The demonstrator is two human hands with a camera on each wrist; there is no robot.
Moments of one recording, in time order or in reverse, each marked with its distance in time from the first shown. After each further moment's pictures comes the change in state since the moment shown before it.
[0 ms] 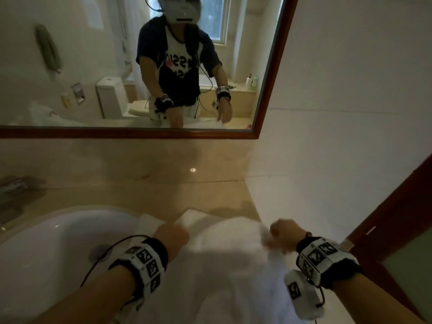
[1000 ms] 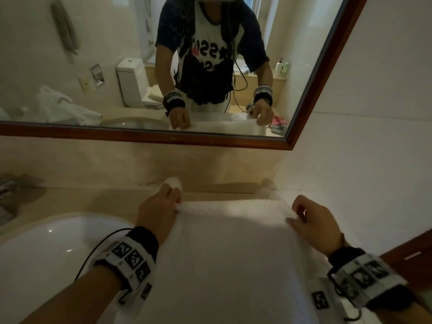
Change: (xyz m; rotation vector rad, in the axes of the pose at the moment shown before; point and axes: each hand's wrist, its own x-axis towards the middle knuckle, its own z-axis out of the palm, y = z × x) left_hand 0.079 -0.064 -0.055 0.130 0.694 -0.081; right_hand 0.095 0.007 -0.058 0.267 0.443 -0.236
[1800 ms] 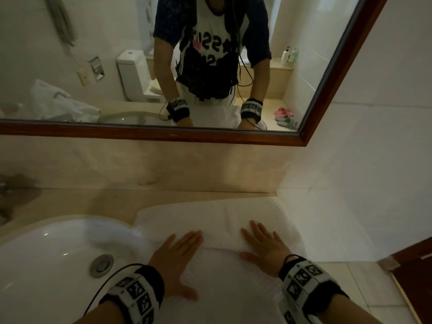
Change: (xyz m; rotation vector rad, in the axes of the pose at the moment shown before) left_hand -0.045 -0.013 0.078 0.111 -0.721 0.287; right_hand 0.020 -0.009 0.126 -0.318 -0.736 -0.077
